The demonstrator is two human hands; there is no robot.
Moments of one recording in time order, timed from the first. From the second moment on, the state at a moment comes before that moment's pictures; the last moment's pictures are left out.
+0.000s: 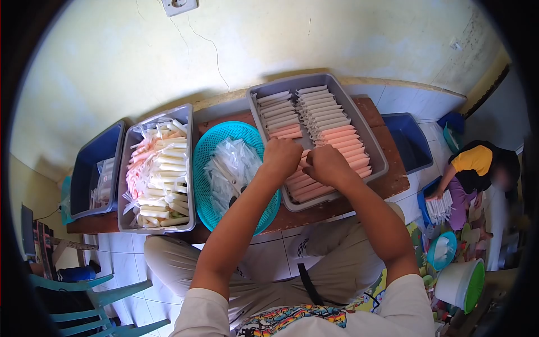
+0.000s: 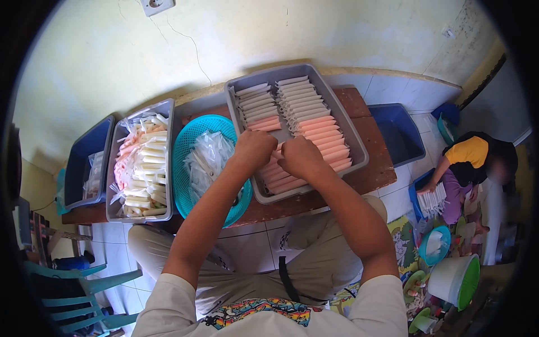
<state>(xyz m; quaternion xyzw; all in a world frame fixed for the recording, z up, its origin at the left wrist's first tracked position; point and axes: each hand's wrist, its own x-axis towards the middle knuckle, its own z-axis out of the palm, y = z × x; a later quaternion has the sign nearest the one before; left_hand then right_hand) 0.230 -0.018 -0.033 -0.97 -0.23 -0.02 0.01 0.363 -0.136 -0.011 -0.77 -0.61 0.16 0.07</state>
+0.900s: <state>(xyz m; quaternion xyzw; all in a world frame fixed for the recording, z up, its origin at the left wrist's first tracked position) 0.050 -0.018 0.050 -0.92 -0.21 -0.28 -0.17 0.286 -0.108 0.053 -0.51 -0.79 0.00 0.34</state>
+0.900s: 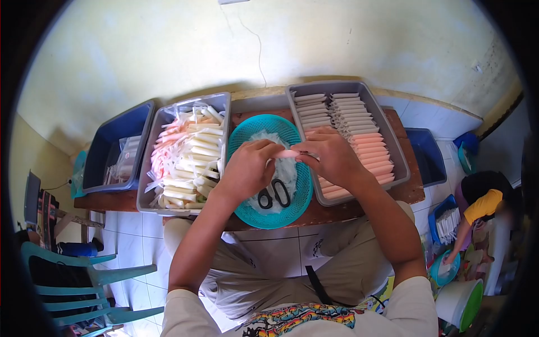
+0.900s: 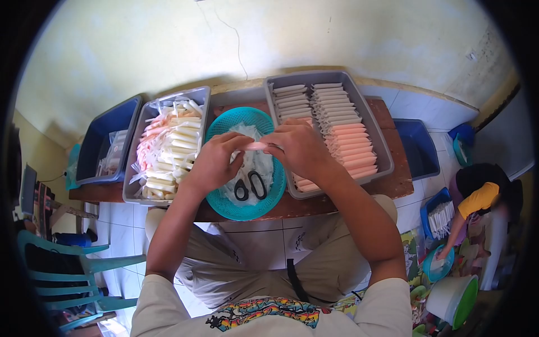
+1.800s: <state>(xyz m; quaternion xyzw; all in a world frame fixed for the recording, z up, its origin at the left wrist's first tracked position) -0.022 -0.004 0.024 -0.88 -0.27 -0.29 -0.24 0.274 -0.068 0.041 -0.52 -0.78 0.11 0.34</state>
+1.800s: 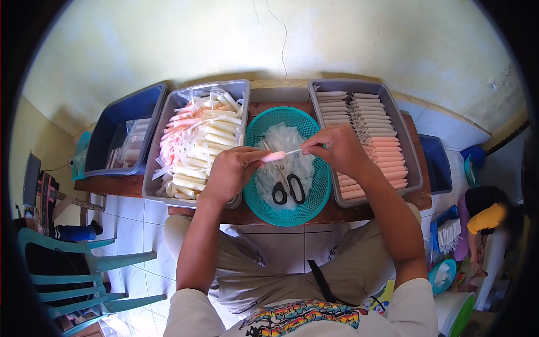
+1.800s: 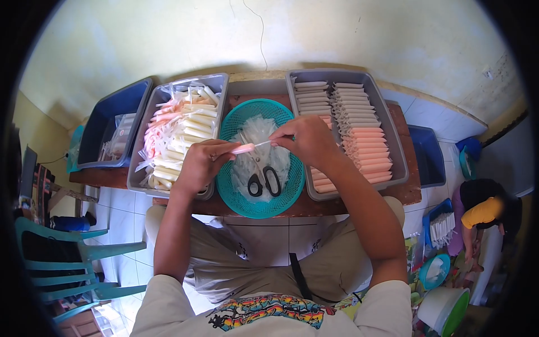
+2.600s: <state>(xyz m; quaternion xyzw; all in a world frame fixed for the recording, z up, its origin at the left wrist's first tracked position) -0.022 -0.014 0.011 -0.85 -0.29 -0.39 -0.20 0.262 -0.070 0.045 -0.56 -0.70 0.06 0.43</state>
